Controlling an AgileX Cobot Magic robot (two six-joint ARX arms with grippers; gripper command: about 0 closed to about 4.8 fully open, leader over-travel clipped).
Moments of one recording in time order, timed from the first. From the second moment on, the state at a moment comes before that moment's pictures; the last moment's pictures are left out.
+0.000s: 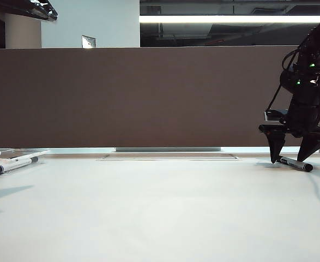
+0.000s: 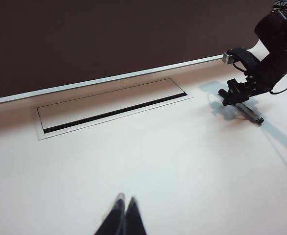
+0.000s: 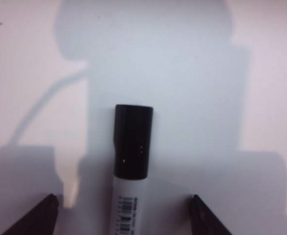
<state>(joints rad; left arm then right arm) -0.45 0.82 0.69 -0.08 0.08 -0.04 -0.03 2.33 2.00 -0.76 -0.07 -0.10</state>
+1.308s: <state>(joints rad) -0.45 0.82 0.69 -0.08 0.08 -0.04 -0.03 2.34 2.01 -0.78 -0.03 -0.11</state>
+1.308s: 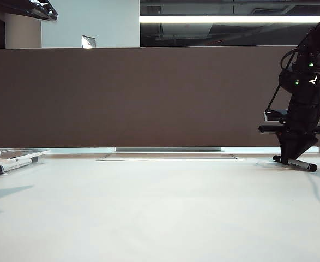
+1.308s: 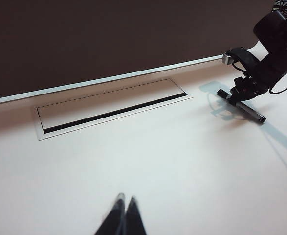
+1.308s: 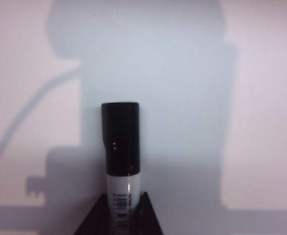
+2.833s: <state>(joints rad) -0.45 0.88 0.67 -0.08 0.08 -0.04 0.12 2.19 1.98 -0.79 -0.41 0.02</state>
